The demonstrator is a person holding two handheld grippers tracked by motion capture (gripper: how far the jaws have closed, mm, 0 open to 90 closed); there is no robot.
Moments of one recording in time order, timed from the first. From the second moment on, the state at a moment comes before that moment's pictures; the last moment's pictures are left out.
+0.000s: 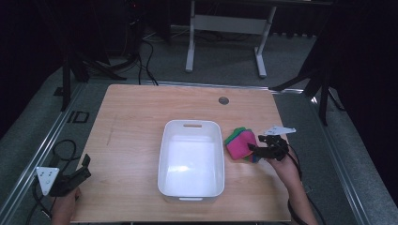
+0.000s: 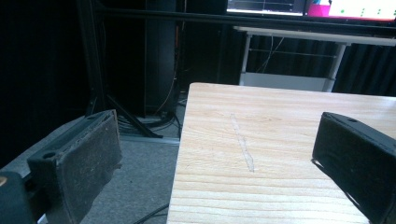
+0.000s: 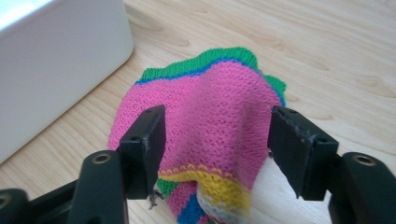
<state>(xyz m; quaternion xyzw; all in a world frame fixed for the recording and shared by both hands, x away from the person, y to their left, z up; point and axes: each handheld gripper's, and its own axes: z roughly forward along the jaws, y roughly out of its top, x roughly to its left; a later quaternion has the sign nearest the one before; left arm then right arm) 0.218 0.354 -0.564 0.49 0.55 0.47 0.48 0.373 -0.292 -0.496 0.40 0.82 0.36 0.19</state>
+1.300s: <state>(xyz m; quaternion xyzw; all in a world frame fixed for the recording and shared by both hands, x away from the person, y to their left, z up) 0.217 0.354 -0.564 0.49 0.55 0.47 0.48 0.319 -0.387 -0.536 0.51 0.72 0.39 0.26</state>
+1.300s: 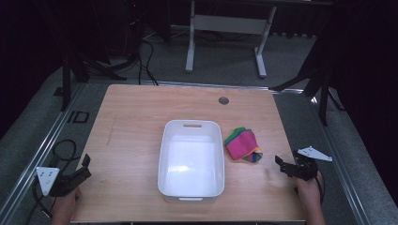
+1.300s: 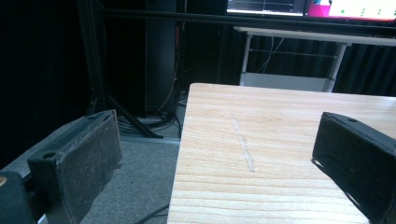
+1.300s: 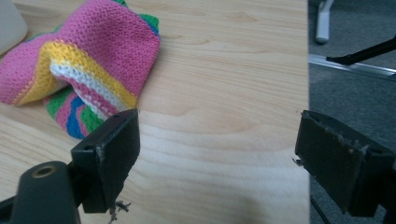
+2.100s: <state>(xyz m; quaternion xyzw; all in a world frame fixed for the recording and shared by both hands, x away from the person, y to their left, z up) 0.218 0.354 -0.564 0.49 0.55 0.47 0.48 0.278 -0.409 -0.554 0.53 0.64 0.43 0.34</state>
